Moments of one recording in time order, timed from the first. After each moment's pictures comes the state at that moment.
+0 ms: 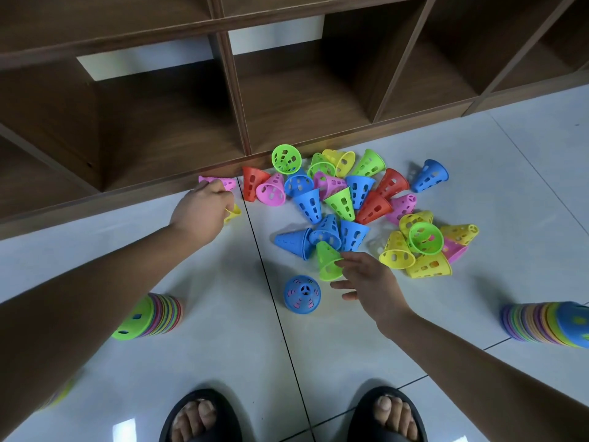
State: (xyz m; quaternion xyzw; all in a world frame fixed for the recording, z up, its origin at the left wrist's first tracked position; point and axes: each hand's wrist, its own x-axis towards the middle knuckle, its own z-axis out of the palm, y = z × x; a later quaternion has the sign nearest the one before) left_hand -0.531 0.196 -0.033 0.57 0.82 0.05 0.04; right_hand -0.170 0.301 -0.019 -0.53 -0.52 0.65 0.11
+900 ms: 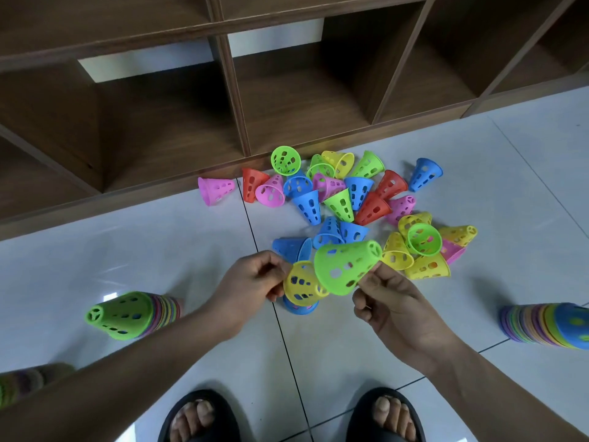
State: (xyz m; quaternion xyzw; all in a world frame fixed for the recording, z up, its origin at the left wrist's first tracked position) left_hand -0.364 0.151 0.006 0.23 0.70 0.47 0.49; right_hand -0.138 0.282 0.043 -0.38 -0.38 0.83 0.15
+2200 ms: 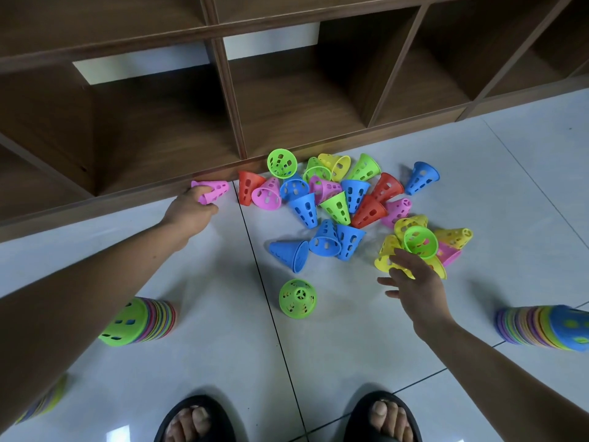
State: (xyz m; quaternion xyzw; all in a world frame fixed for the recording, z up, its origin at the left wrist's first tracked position) left_hand -0.532 0.207 -0.021 0.22 0.89 0.26 0.29; right_hand -0.108 0.345 -0.029 -0.60 -0.55 0.54 0.20
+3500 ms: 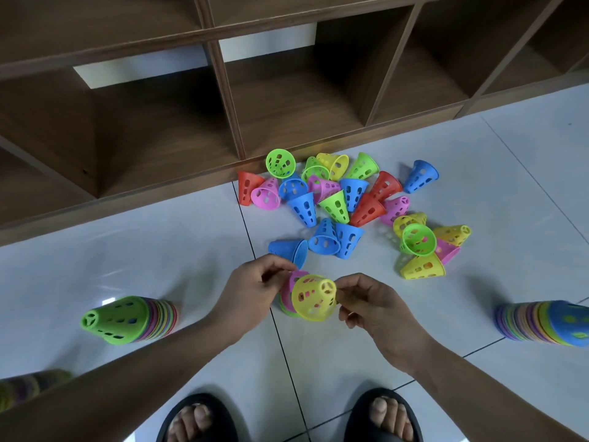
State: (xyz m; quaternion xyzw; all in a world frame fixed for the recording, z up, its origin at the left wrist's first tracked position) left_hand -0.354 0.155 0.002 0.30 0.74 0.43 0.42; right_hand -0.134 0.278 0.015 -0.43 -0.48 0.76 0.10
